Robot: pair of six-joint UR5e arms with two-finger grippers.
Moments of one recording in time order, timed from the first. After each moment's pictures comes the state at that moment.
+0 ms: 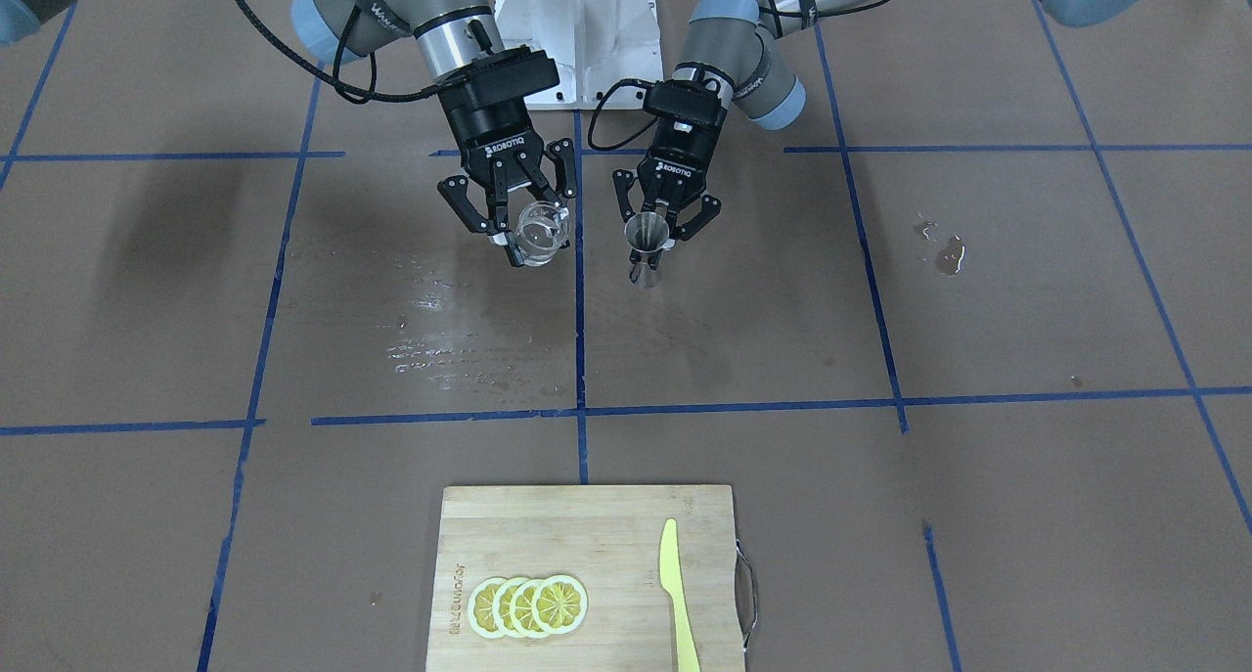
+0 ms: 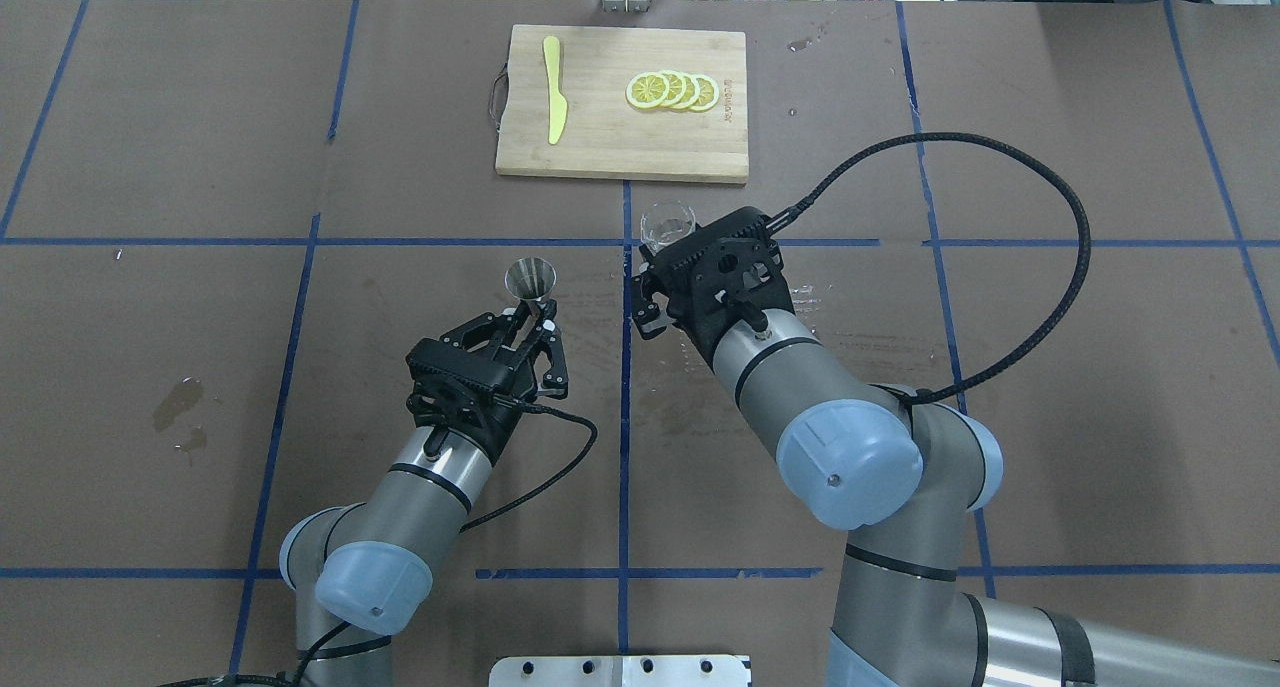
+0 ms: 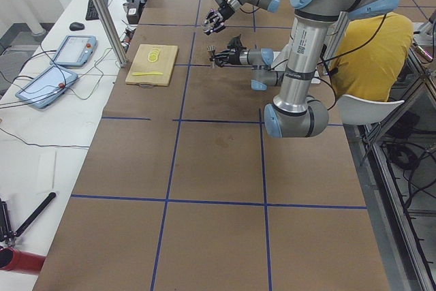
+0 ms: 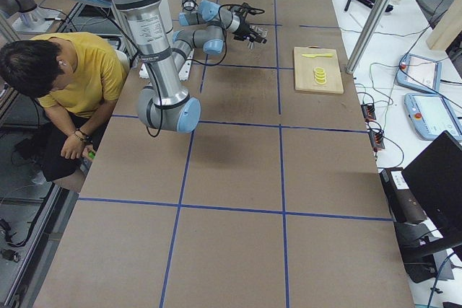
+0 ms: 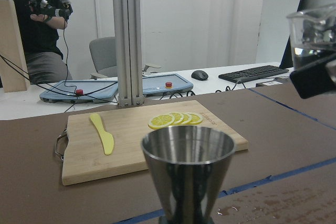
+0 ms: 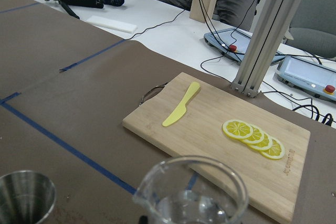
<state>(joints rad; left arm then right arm) -0.18 -2.06 -1.49 -2.75 -0.67 -0.67 0.36 -1.04 1.87 -1.10 1.11 0.64</state>
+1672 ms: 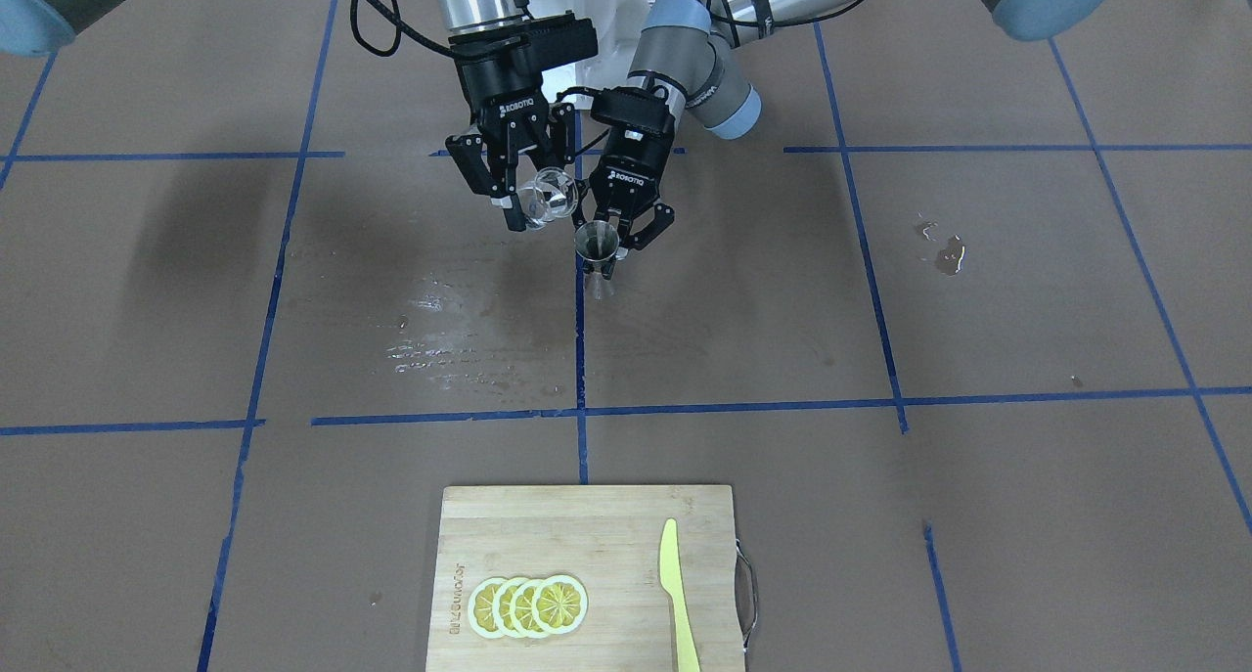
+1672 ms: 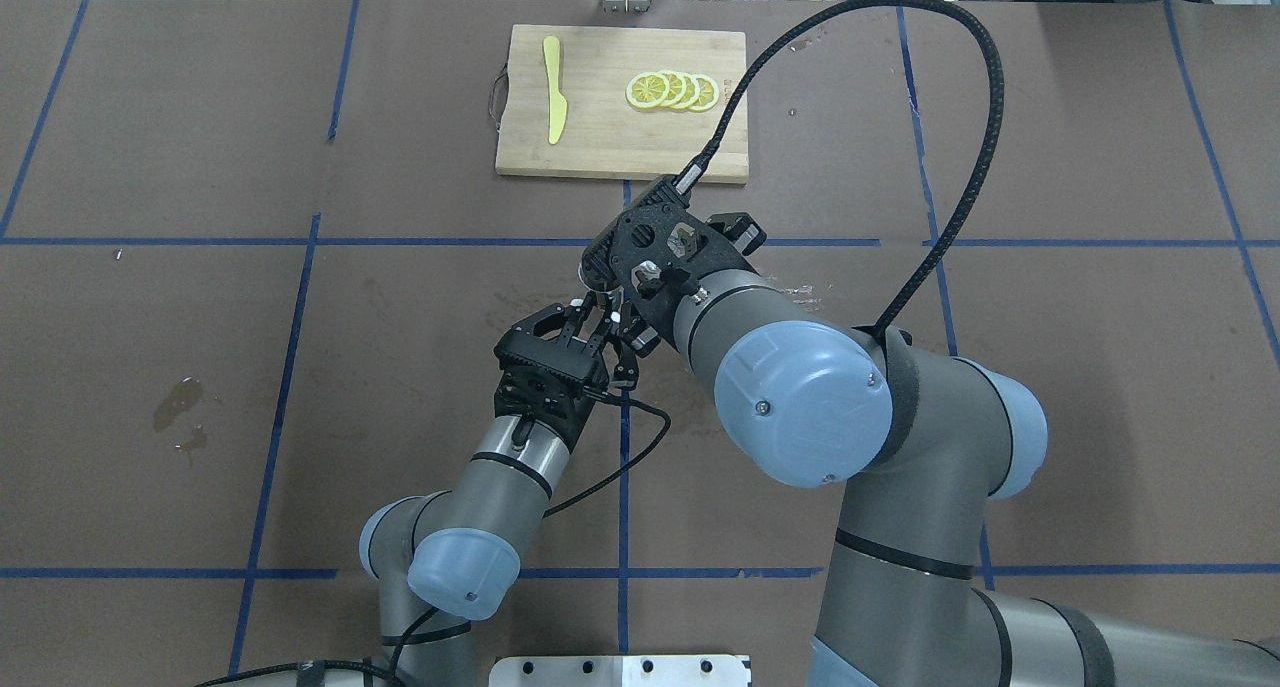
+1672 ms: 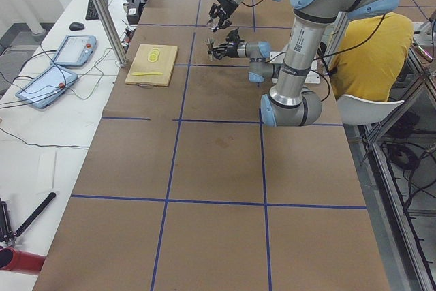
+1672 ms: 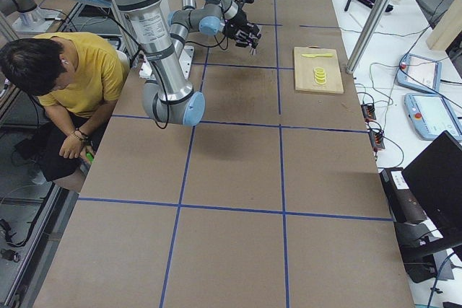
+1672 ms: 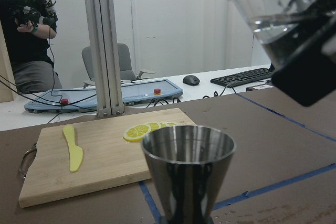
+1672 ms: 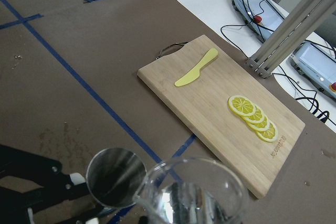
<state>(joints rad) -0.18 -2.21 -1.37 -2.75 -0.65 -0.66 0.36 -0.97 1.98 -1.48 1.19 0.46</state>
